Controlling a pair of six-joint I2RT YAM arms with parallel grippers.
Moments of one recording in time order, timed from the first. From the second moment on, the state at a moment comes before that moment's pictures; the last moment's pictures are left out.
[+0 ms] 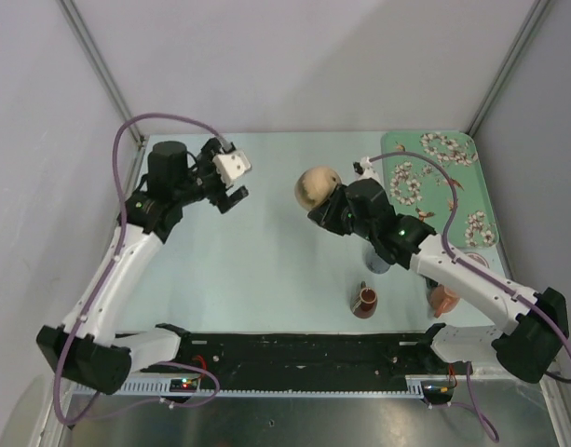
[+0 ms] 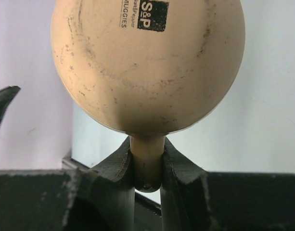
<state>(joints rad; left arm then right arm) -0.30 1.20 1.27 -0.49 0.43 0.59 0.77 1.24 1.06 -0.31 0.13 0.92</state>
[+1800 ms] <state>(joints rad) -0.51 1.11 0.95 0.16 0.73 1.74 0.84 1.18 1.20 -0.25 -0.08 1.11</state>
